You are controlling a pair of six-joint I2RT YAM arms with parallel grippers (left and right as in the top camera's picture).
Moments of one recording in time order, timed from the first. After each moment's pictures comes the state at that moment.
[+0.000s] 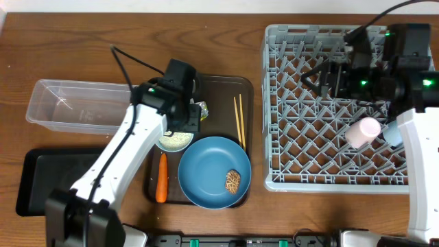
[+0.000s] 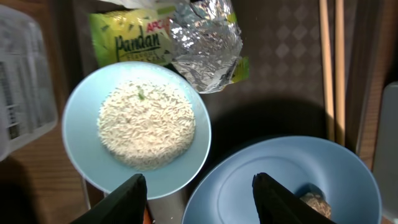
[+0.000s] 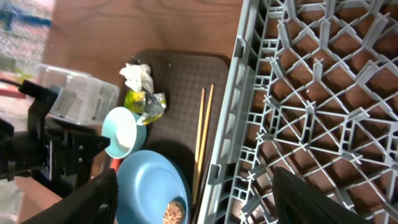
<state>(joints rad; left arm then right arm) -0.36 1.59 1.27 -1.01 0.02 -0.27 0.00 1.47 1.59 -1.10 -0.54 0.12</state>
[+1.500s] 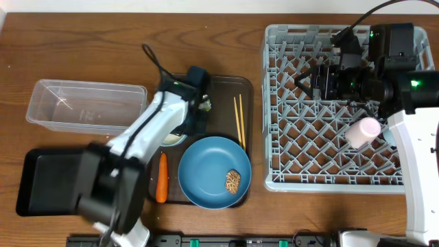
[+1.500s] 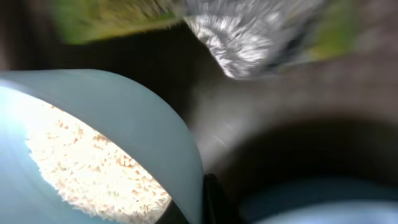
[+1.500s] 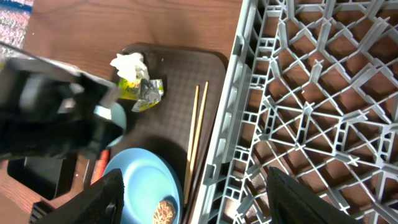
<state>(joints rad) -0.39 1.79 1.27 -0.96 -0.06 -0.30 0.06 1.47 1.59 -1.10 -0.47 0.12</state>
